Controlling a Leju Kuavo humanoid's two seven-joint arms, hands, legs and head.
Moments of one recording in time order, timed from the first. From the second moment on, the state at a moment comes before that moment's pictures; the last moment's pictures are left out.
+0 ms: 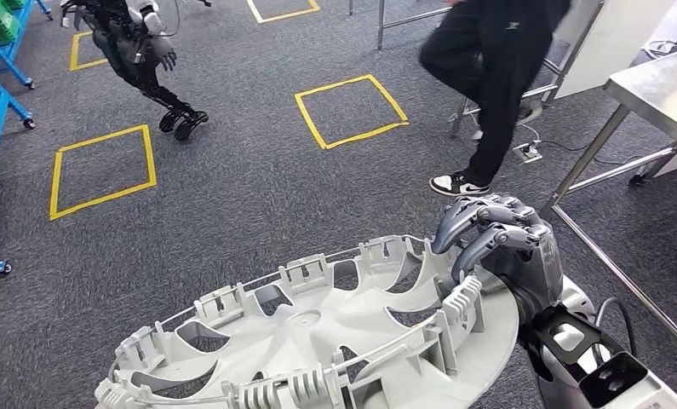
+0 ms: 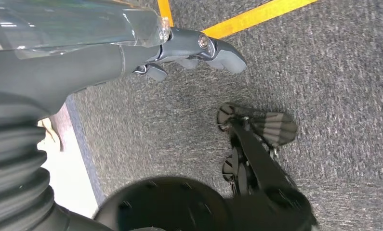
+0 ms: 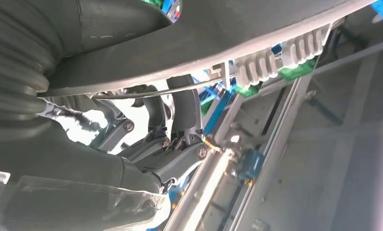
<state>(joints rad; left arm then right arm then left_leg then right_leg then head) -0.09 -0.08 1.22 -0.21 -0.94 -0.02 -0.15 -0.31 -0.21 0.41 -1.98 0.10 0.15 -0.65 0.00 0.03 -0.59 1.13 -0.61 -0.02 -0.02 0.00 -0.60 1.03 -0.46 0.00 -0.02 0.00</state>
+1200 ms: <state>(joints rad) -0.10 -0.10 1.24 -0.21 -0.90 -0.01 -0.13 -0.35 -0.17 0.41 -1.95 0.09 0.20 -0.63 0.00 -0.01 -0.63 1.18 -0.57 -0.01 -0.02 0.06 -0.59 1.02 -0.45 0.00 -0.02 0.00</state>
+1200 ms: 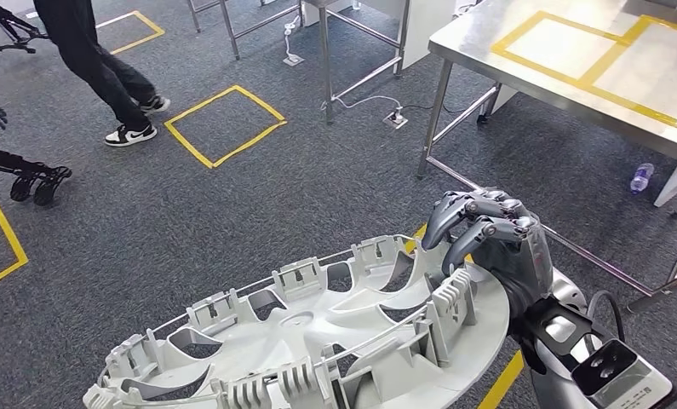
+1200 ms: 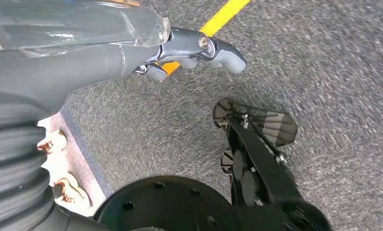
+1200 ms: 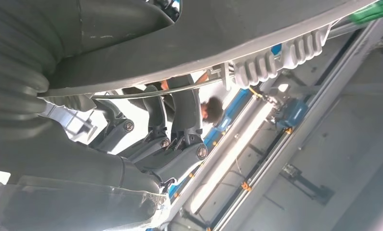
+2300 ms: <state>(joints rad) -0.10 -0.11 1.25 -0.21 -0.90 -0.02 -0.14 -0.37 -0.16 0.42 -1.93 0.09 0.22 -0.64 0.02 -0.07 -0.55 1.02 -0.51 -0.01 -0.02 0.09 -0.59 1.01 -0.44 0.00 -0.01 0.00</state>
